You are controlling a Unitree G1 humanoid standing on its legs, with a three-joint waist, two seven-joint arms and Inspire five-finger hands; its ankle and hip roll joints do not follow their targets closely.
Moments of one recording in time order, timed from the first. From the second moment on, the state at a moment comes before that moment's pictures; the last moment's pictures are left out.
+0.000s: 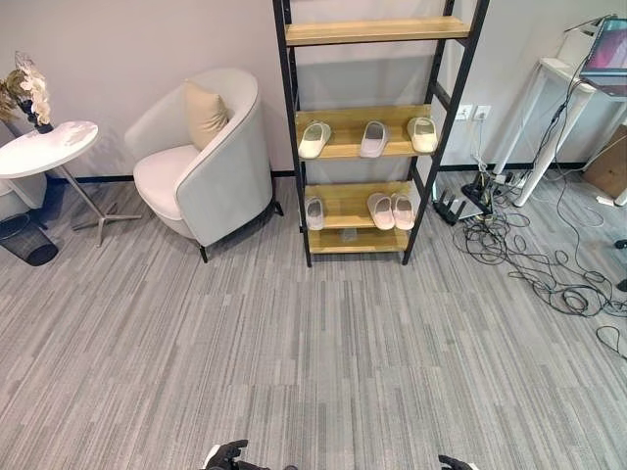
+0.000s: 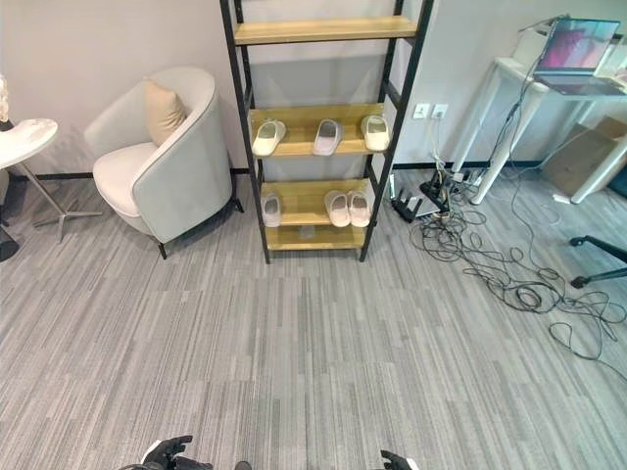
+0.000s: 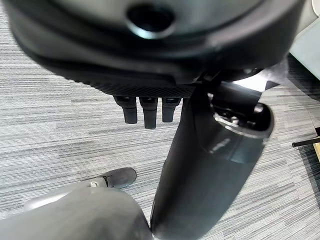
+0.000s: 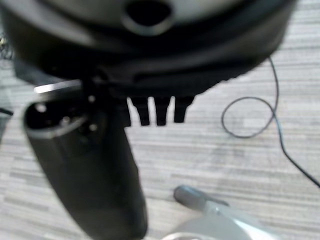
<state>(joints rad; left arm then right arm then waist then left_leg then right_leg) -0.01 0.18 -0.25 1.22 -0.12 -0.06 0.10 0.04 -0.27 0.19 1.21 0.17 -0.08 -0.14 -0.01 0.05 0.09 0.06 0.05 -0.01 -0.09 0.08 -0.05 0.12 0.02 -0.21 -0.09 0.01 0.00</state>
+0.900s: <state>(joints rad) -0.09 0.20 -0.25 1.22 -0.19 -0.06 0.11 -0.01 -0.26 0.18 1.24 0.20 -0.08 -0.14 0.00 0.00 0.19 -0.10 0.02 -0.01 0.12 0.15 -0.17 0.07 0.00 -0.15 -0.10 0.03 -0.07</state>
